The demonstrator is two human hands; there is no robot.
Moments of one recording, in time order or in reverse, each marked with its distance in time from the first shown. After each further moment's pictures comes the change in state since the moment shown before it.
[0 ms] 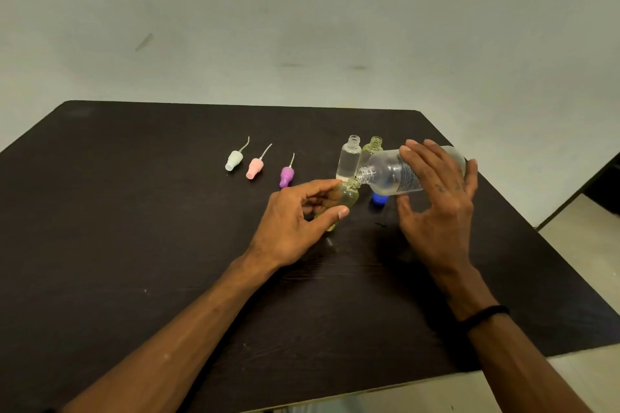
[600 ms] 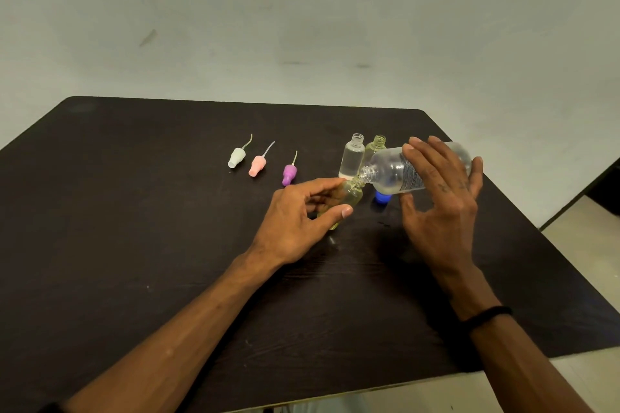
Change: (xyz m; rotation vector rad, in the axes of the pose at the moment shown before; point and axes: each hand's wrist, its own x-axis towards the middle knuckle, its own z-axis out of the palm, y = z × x) left_hand 0.000 -0.001 0.001 0.019 0.000 0.023; right_hand 0.000 -0.004 -0.002 -0.023 0.016 -0.032
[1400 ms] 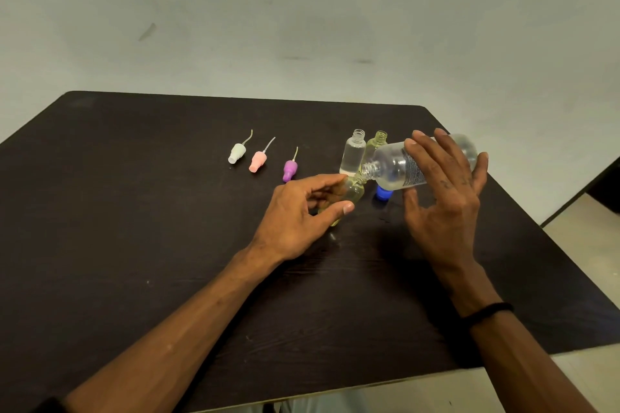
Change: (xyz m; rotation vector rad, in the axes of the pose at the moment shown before) left_hand -0.001 0.001 0.001 -0.005 -0.007 -0.010; right_hand -0.001 0.000 0.000 0.000 0.024 -0.015
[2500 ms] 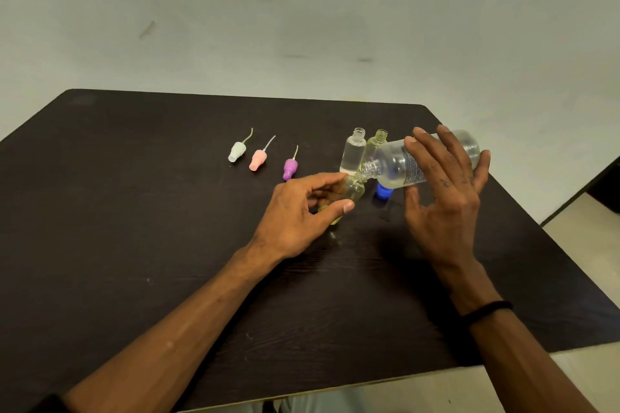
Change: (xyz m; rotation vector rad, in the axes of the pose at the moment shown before) left_hand 0.000 -0.003 0.001 -0.017 0.009 0.002; right_hand 0.002 -0.001 -0.001 -0.022 0.019 -0.028
